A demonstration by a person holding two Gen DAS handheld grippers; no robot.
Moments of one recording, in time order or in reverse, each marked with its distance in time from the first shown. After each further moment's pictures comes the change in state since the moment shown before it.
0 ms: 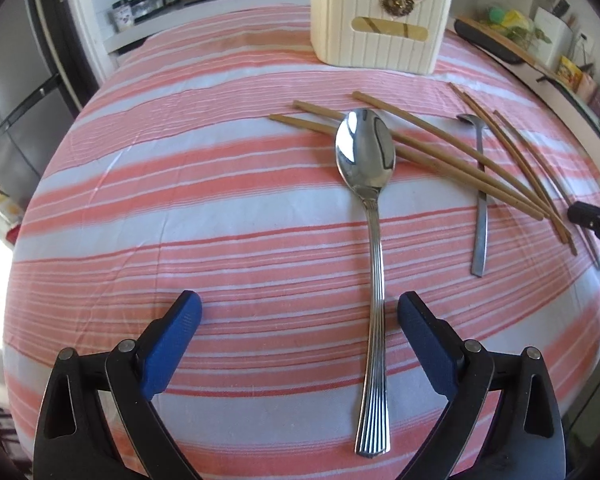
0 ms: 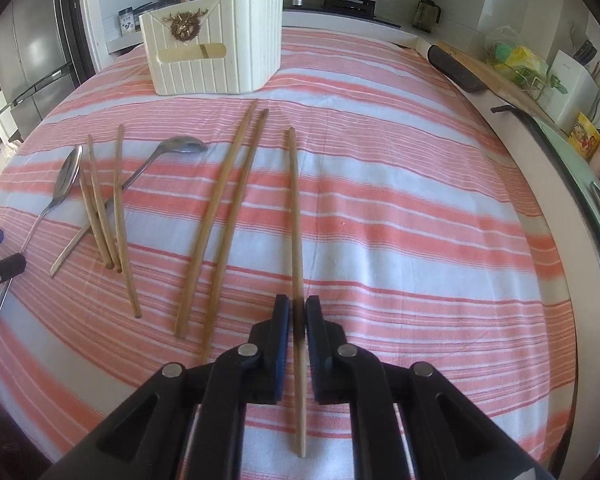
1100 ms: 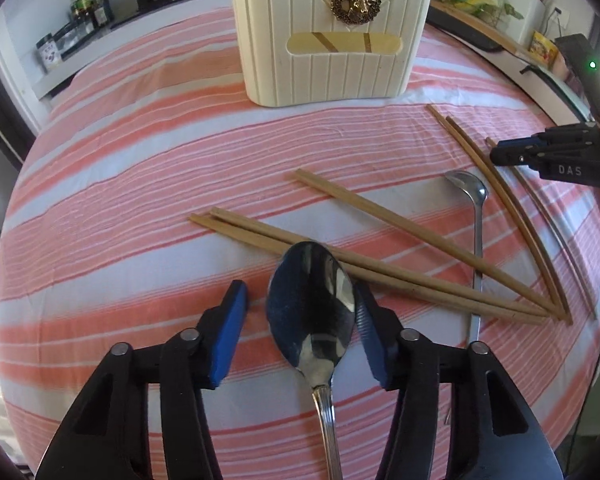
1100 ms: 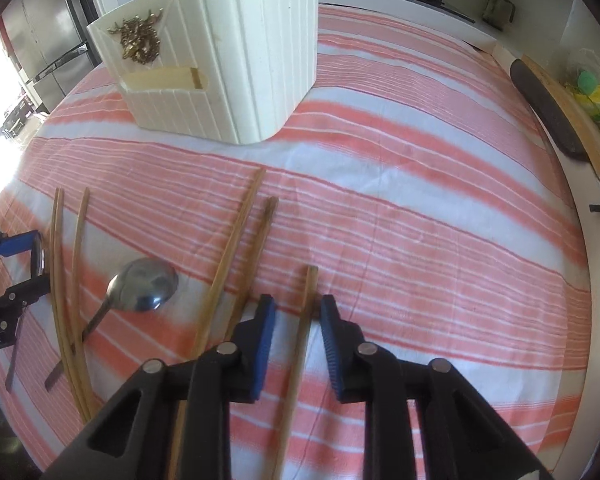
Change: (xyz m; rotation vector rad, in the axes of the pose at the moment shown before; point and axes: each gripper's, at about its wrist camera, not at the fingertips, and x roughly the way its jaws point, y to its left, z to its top) left arm 0.044 -0.027 0.091 0.132 0.024 -0.088; right arm 0.087 -0.005 0.141 -0.111 0.127 0.134
